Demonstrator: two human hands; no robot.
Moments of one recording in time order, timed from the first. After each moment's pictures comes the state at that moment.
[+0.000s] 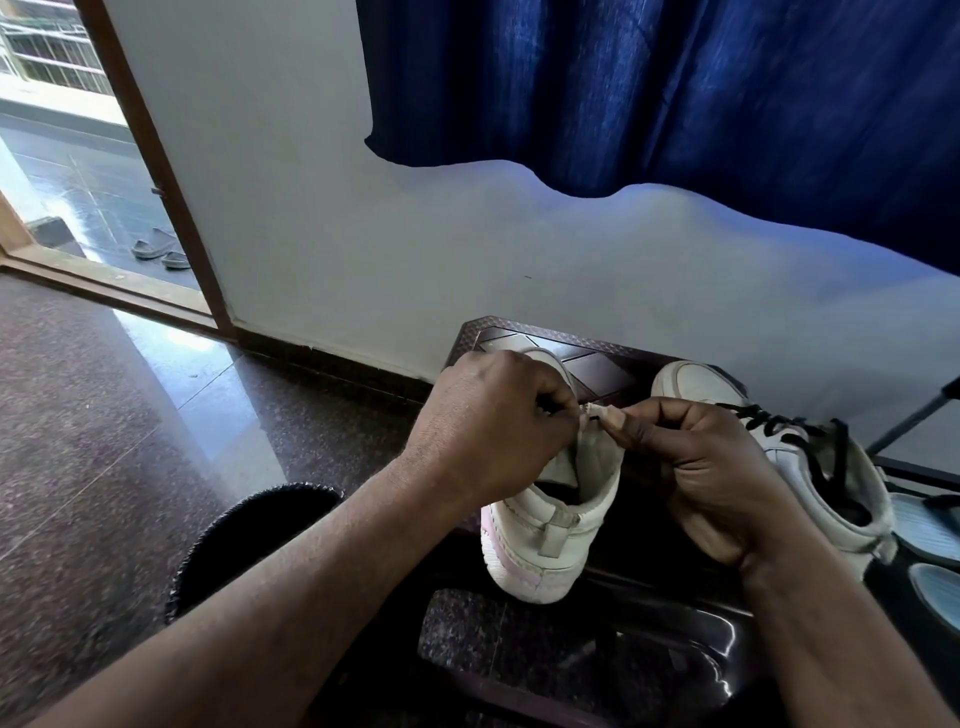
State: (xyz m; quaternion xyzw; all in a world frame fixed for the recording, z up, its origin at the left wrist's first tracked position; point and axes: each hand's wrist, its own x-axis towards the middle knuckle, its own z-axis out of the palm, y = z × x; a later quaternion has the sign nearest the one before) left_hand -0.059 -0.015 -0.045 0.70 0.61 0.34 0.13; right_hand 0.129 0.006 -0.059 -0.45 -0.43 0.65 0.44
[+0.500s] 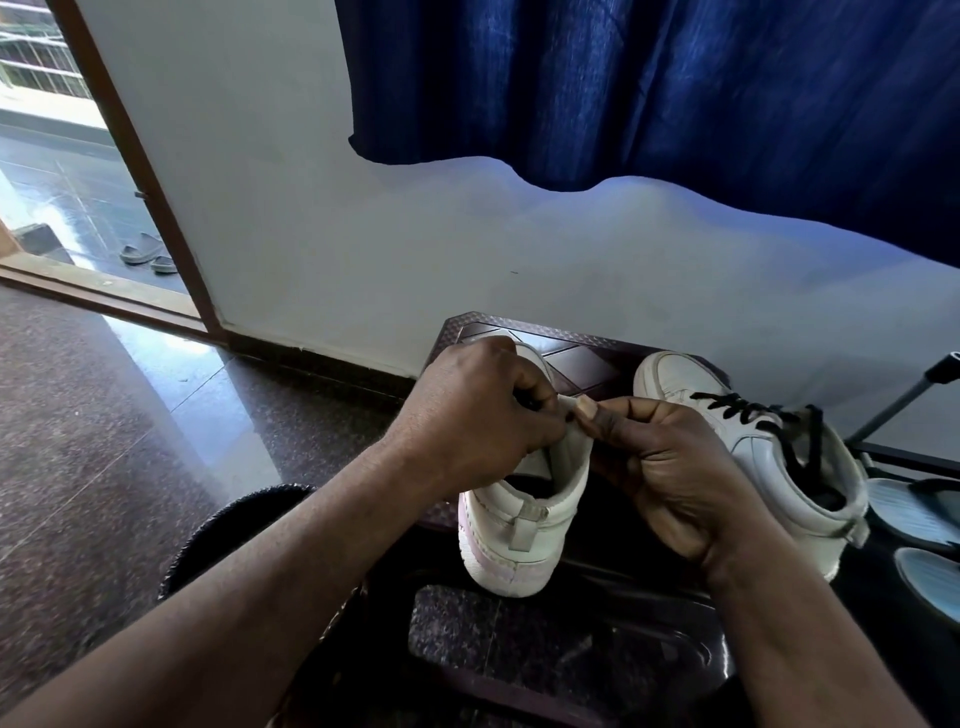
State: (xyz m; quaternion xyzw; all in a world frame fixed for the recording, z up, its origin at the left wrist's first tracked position) left_hand -0.054 -0.009 -0.042 0.70 0.62 0.31 0.17; right_hand 0.127 0.006 -0.065 -0.43 -0.38 0.69 0.45
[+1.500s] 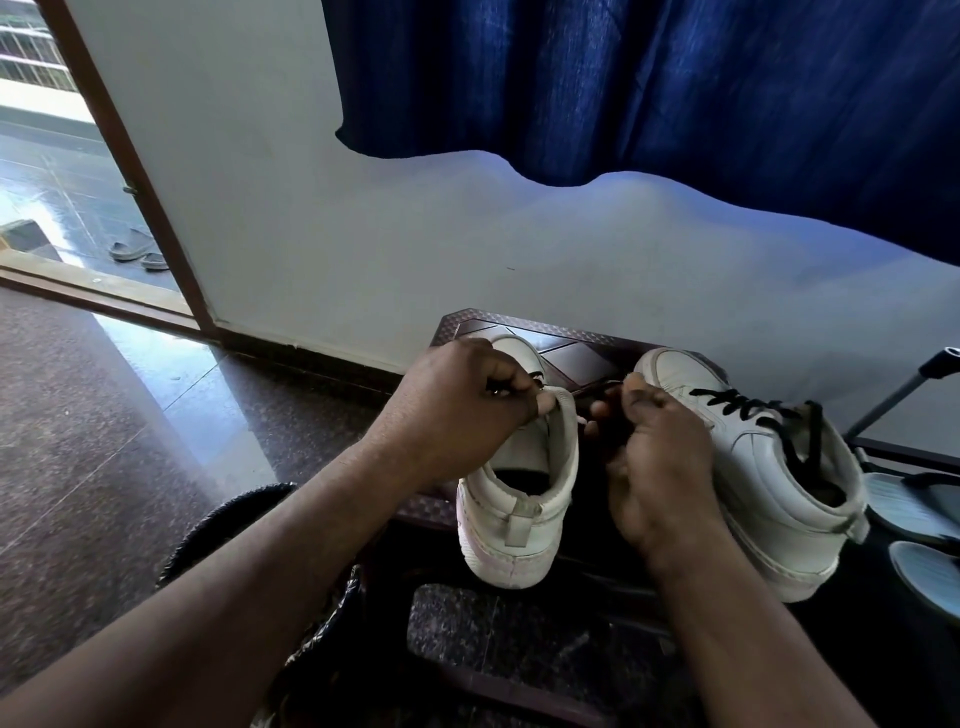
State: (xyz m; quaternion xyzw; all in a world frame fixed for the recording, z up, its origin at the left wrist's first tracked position) left_hand -0.070 0.000 -0.058 0.68 0.60 0.36 0.24; right_hand 0.102 0.021 -0.086 -0.50 -0.27 0.57 0.60
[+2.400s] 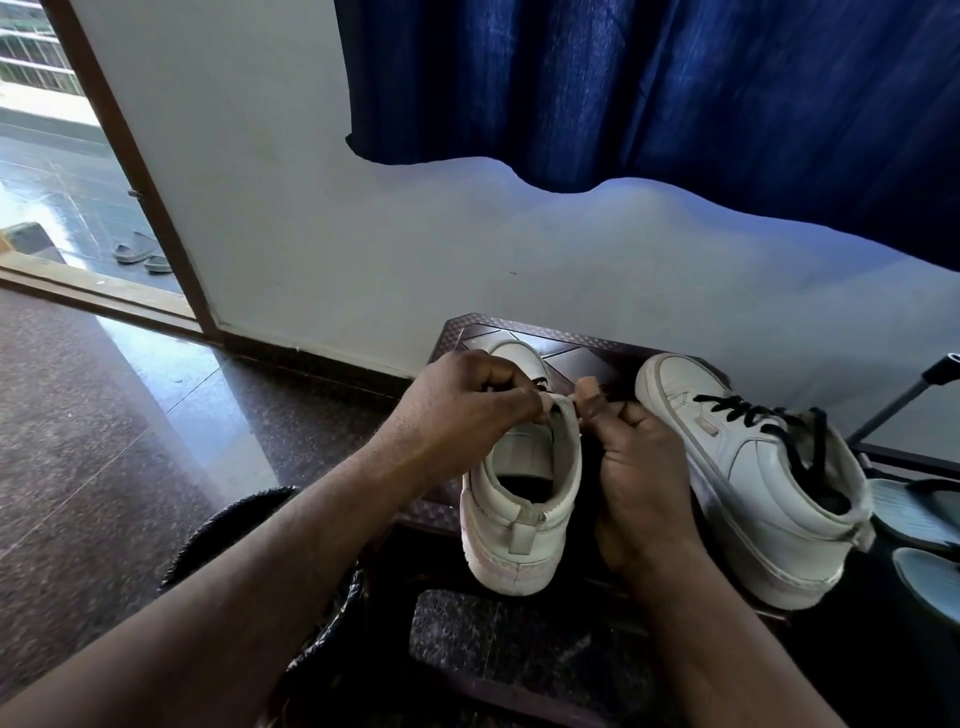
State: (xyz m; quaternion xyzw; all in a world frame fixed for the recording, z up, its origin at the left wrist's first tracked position) left_hand -0.070 0.001 -0.057 0.62 0.58 0.39 0.36; right_hand 0.088 0.008 -0.100 -0.48 -0.32 0.56 0.59
